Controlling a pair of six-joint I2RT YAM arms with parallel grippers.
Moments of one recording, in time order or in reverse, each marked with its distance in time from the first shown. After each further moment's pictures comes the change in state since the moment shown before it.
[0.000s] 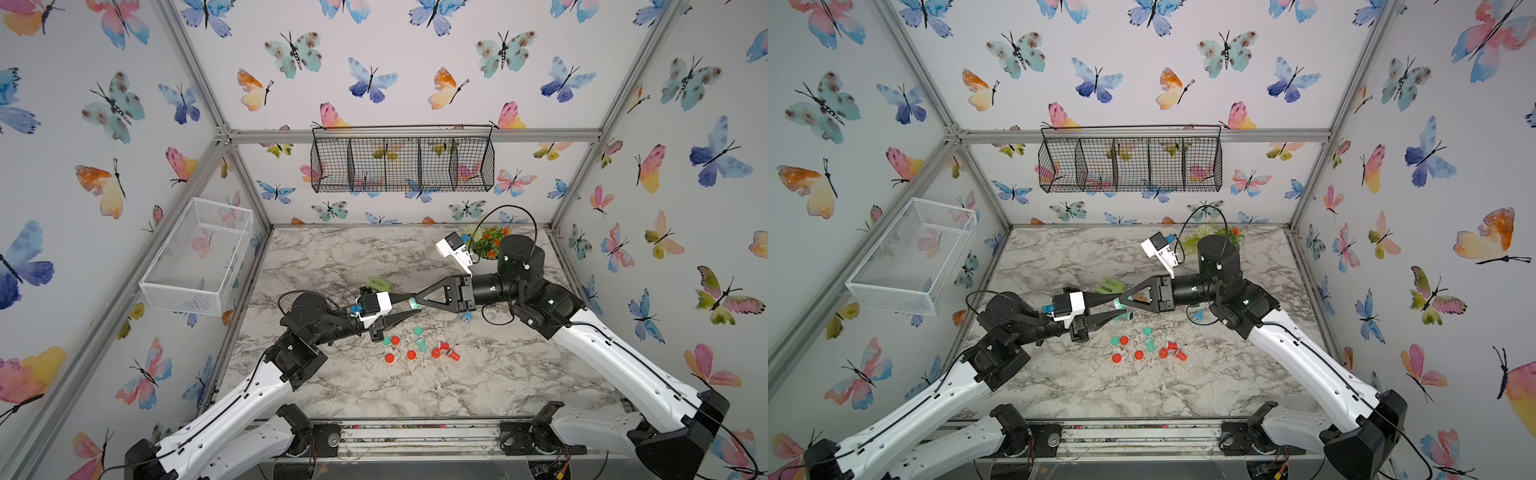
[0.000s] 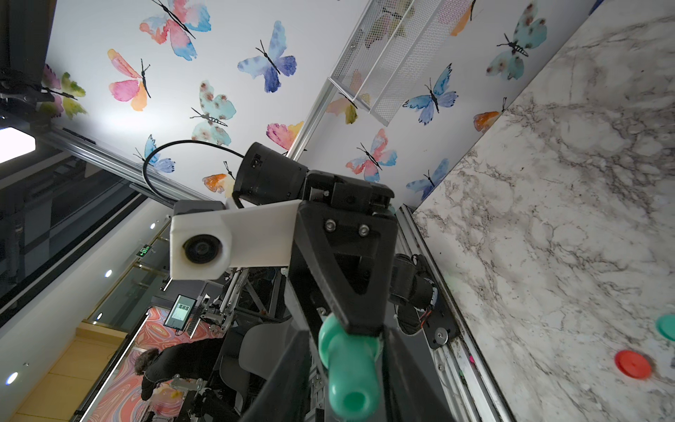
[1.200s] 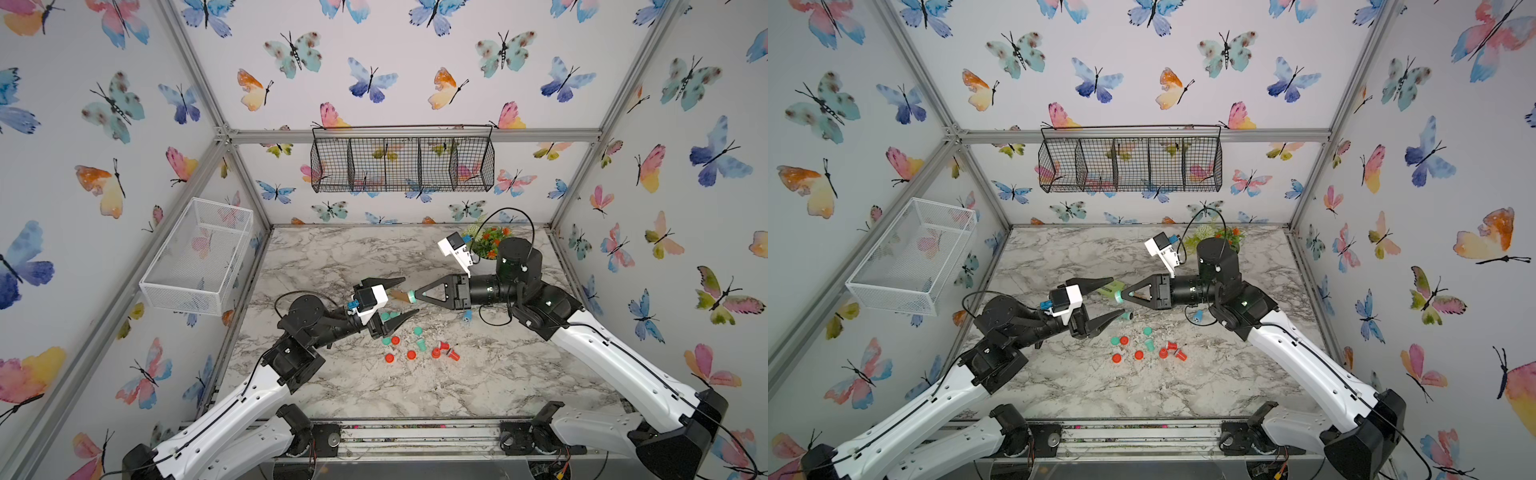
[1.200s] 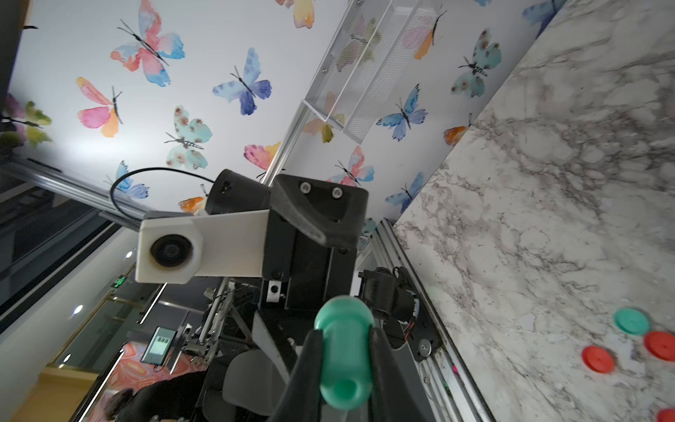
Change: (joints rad) left arm 0.004 -0.048 -0.031 -0.006 -0.149 -0.028; right arm -0.007 0.003 -0.021 -0.018 0.140 -0.013
